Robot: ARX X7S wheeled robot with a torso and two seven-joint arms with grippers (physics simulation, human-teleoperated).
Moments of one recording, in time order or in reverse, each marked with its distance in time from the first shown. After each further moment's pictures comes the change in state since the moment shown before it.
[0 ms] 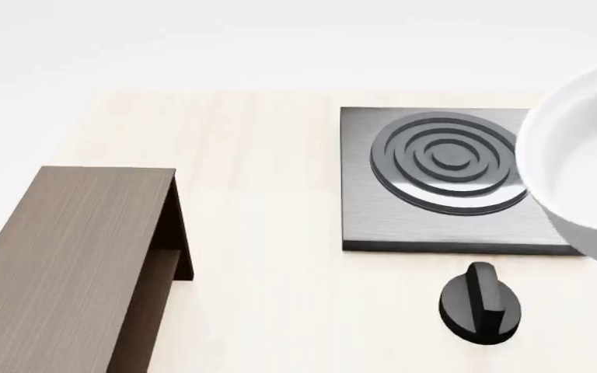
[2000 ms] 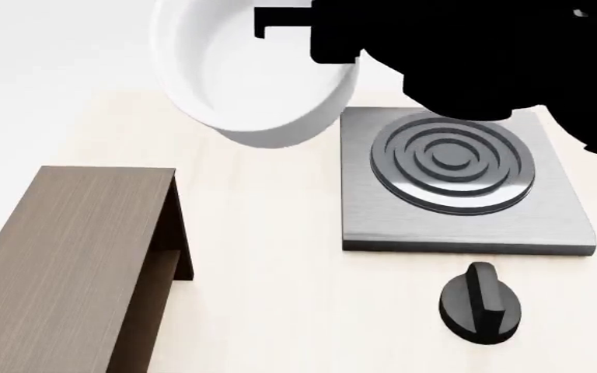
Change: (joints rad) left arm -0.007 -0.002 0.004 -0.019 -0.019 0.009 0.010; right arm 0.368 -0.585 -0.183 0.519 -0.199 0.386 -0.835
